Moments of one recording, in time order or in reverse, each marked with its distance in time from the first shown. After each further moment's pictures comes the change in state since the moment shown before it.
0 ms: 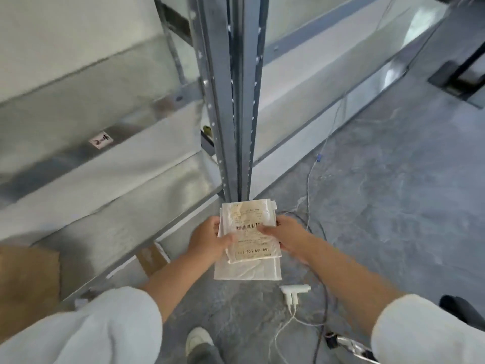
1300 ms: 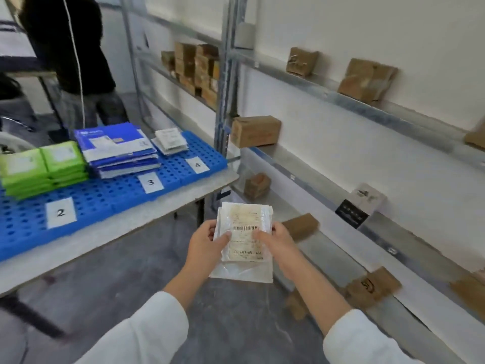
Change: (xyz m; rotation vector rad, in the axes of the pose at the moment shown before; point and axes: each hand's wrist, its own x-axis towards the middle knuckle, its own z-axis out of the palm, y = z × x) left_hand -0.881 -0.279 -0.205 -0.906 1.585 -0.344; right_hand -0.710 0.065 0.581 -0.756 -0.964 -0.613
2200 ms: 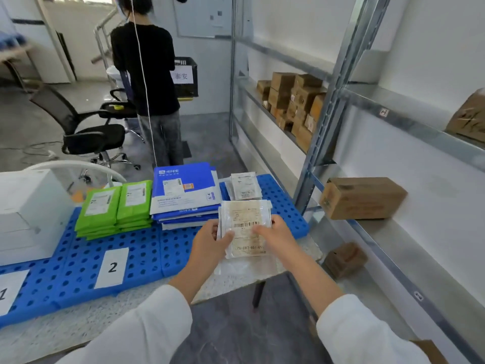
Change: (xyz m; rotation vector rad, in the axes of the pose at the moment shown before) left_hand 0.323 0.027 -0.130 0.065 0.405 -0.070; right_hand 0.324 -0.182 0.205 -0.144 -0.396 -0.163
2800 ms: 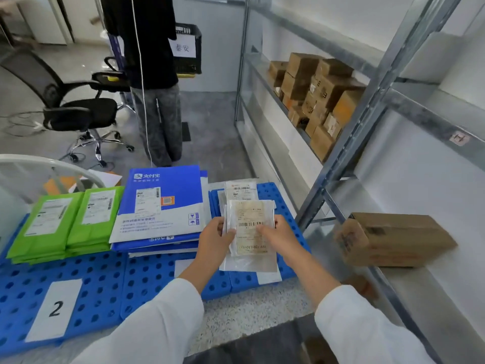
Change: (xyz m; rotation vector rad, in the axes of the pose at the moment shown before) left_hand 0.203 -0.016 0.082 0.002 0.032 -0.109; right_hand 0.217 -0.016 -0.024 -0.150 -0.055 0.086
